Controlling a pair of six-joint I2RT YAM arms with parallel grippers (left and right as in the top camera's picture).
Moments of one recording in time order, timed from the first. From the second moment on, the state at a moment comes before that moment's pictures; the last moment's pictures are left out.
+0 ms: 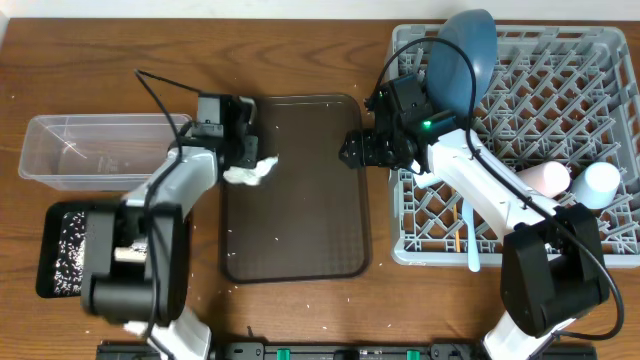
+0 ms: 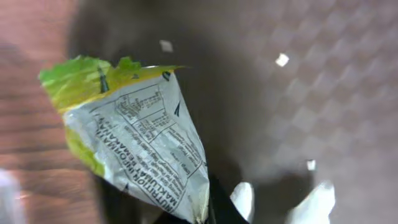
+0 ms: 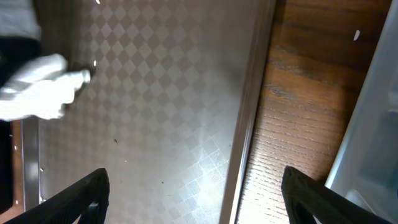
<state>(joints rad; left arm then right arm) -0.08 1.80 1.04 -0.26 0.09 0.06 0.42 1.84 1.33 -0.62 -0.28 0.37</state>
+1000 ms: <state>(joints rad) -0.20 1.38 1.04 -0.43 -0.09 0.11 0.42 1.84 1.33 -0.61 -0.29 0.37</state>
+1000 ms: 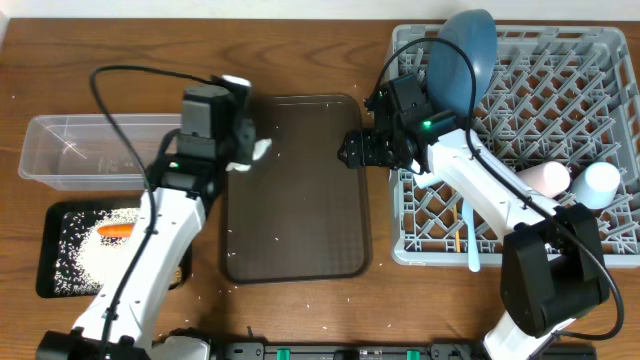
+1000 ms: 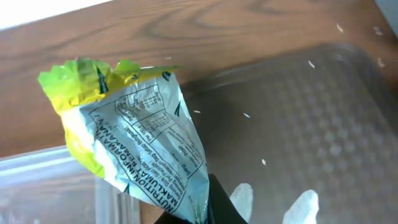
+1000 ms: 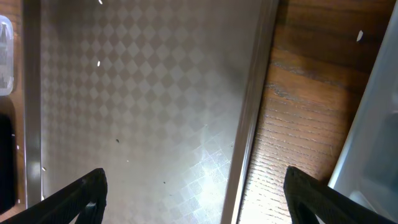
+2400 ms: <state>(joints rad) 0.04 1.39 1.04 -0.50 -0.42 -0.28 0.42 1.84 1.33 -0.63 -0.29 0.37</state>
